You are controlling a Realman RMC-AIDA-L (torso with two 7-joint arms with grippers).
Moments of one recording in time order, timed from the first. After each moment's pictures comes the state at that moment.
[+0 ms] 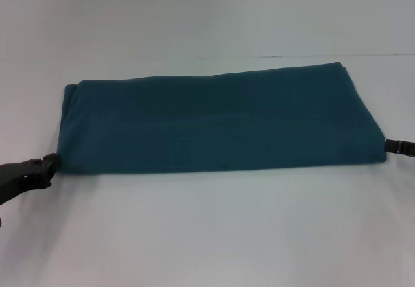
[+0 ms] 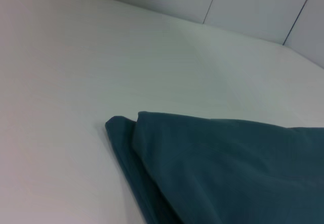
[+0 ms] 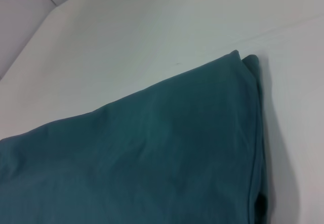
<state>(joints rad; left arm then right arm) -0.38 -2.17 0.41 0.68 2.04 1.11 -1.50 0.48 1.98 -0.47 -0.67 -2.24 -1.29 2.02</state>
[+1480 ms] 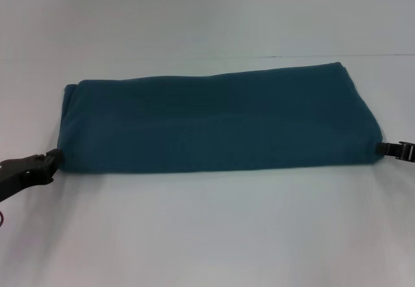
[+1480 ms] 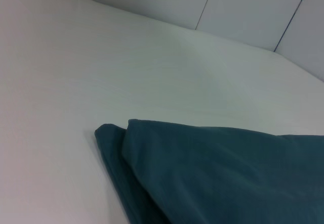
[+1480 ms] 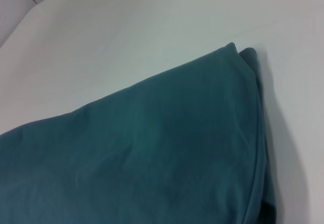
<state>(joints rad) -0.38 -2.16 0.41 0.68 2.03 1.13 -1.51 0.53 2.01 -0.48 -0.56 -2.23 -1.11 1.97</state>
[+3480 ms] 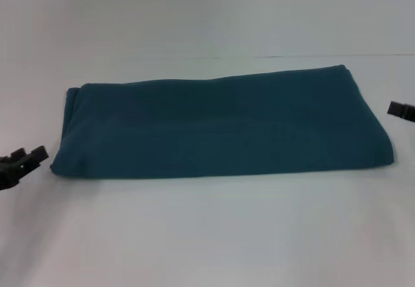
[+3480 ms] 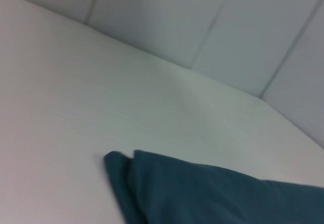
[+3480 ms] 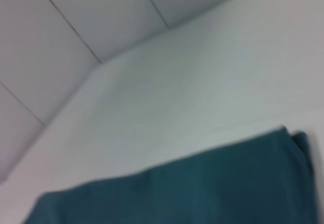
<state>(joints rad) -0.32 -2.16 0.26 0.76 2.02 1.35 -1.61 0.45 2.00 -0.45 -0.70 -2.02 -1.35 1.87</state>
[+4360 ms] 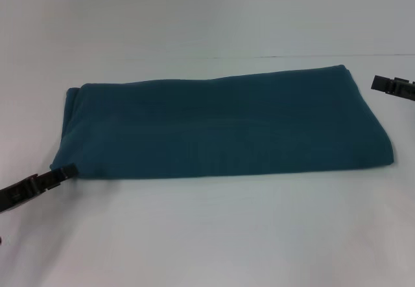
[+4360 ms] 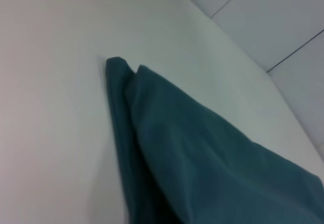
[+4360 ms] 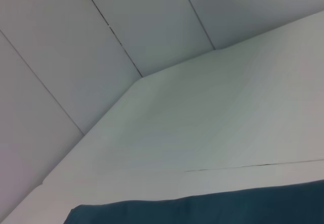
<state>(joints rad) -0.36 -2.15 0.32 0.75 2.17 1.35 -1.99 0.52 1.98 -0.47 -0.70 -2.00 -1.38 1.86</state>
